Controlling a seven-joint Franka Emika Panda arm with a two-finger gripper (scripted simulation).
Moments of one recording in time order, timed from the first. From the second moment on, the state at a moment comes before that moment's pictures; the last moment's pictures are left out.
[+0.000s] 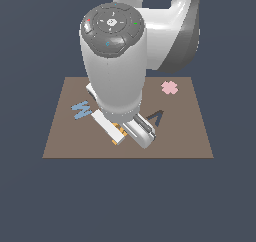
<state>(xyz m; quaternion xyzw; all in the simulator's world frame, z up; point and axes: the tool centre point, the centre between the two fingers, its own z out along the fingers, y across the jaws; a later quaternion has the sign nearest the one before) 0.054 -0.016 0.036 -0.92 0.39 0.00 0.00</state>
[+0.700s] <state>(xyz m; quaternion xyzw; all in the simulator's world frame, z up) 0.019 0.093 0.040 -0.93 0.36 0.00 0.00</state>
